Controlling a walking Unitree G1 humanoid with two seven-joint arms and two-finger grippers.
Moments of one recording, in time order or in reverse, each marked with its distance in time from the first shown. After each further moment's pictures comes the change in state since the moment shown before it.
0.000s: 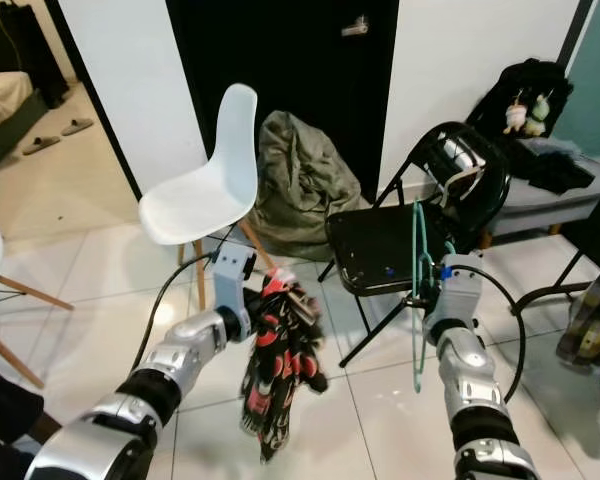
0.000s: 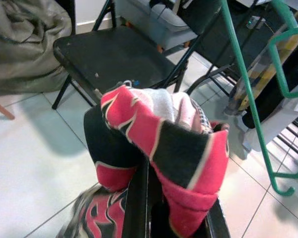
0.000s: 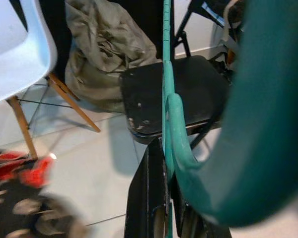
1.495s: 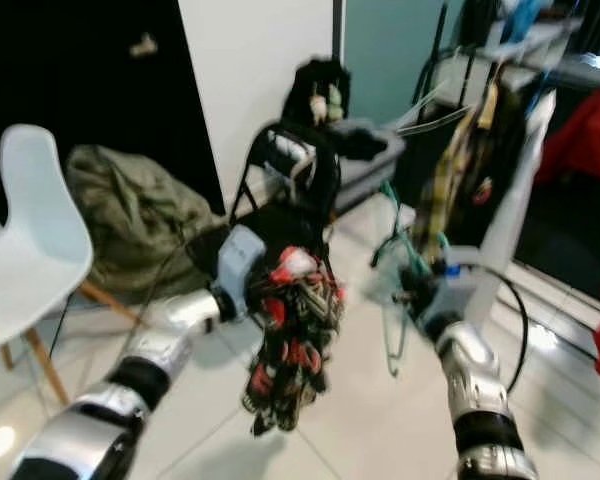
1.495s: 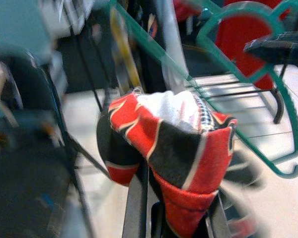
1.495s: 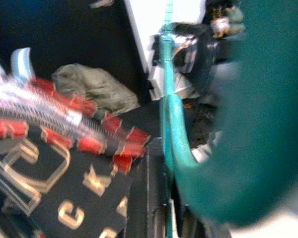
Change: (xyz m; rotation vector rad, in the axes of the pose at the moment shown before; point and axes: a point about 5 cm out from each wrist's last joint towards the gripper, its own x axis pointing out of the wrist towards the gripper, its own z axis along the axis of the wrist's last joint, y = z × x) left arm -0.009 0.000 0.060 0.511 -0.183 -0.263; right arm -0.020 0.015 0.022 0.084 -0.134 0.438
